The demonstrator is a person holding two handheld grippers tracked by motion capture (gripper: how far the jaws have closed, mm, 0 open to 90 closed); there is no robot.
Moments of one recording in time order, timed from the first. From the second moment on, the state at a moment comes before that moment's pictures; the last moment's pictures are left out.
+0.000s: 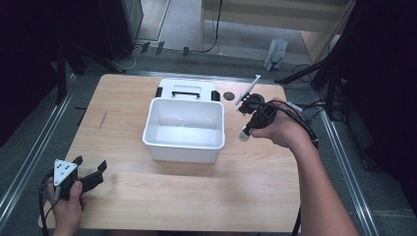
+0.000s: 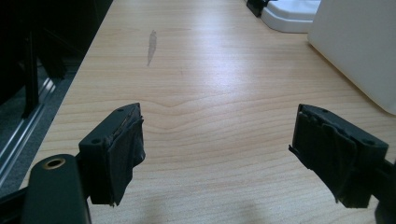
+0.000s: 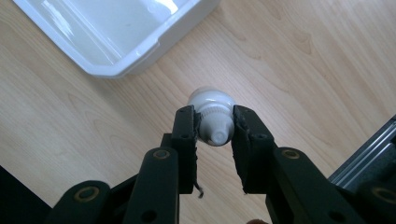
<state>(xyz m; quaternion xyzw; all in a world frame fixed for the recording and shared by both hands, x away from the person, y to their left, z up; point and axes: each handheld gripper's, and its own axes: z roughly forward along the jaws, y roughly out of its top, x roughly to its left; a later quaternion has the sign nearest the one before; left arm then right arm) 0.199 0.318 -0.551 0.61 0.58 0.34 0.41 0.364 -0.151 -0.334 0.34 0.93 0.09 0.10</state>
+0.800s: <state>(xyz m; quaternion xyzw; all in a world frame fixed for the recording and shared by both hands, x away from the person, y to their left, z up) 0.200 0.317 -0.551 0.61 0.58 0.34 0.41 0.369 -0.083 -0.313 0.27 0.95 0.09 0.12</state>
